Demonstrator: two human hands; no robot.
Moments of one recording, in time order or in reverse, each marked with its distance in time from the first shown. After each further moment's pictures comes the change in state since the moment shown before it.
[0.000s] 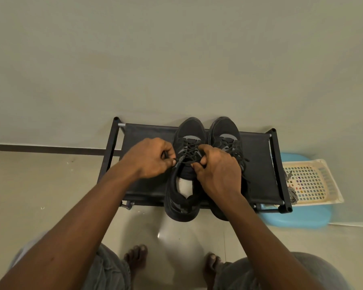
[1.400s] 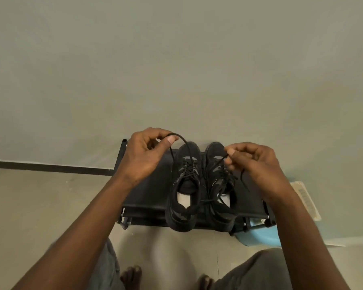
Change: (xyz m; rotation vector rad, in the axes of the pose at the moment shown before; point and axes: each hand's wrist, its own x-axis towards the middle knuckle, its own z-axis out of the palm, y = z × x) left_hand -0.049 0.022 -0.042 -0.704 0.605 0.297; right_hand 0.000 0.008 -0.137 0.986 -0.106 0.187
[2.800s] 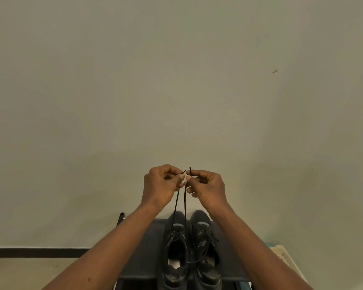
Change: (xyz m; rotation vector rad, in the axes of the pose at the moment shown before) left_hand 0.018 0.146 0.016 -0.077 0.161 0.053; right_hand -0.018 -0.120 0.056 -0.037 0.173 -0.263
